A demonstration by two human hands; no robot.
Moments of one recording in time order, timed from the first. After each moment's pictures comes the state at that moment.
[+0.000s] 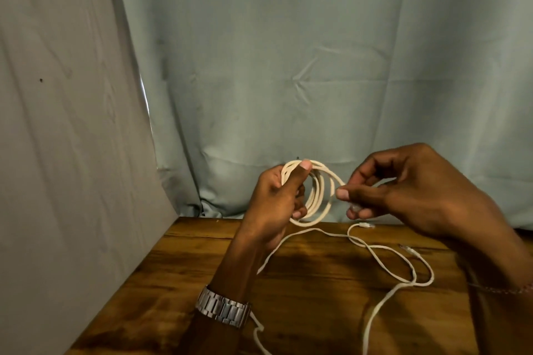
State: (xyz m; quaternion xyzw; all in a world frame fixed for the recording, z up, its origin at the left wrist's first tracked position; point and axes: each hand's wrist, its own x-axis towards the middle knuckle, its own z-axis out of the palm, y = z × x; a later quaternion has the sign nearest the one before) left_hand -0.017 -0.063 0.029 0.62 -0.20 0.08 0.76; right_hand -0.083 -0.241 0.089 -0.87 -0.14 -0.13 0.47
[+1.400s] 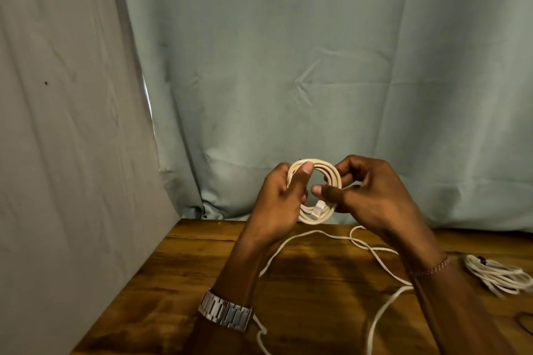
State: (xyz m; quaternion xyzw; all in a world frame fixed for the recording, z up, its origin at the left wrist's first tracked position) left_hand -0.013 -0.059 0.025 0.73 -0.18 0.15 0.64; right_hand -0.028 -0.213 0.048 -0.83 -0.10 -0.23 0.49
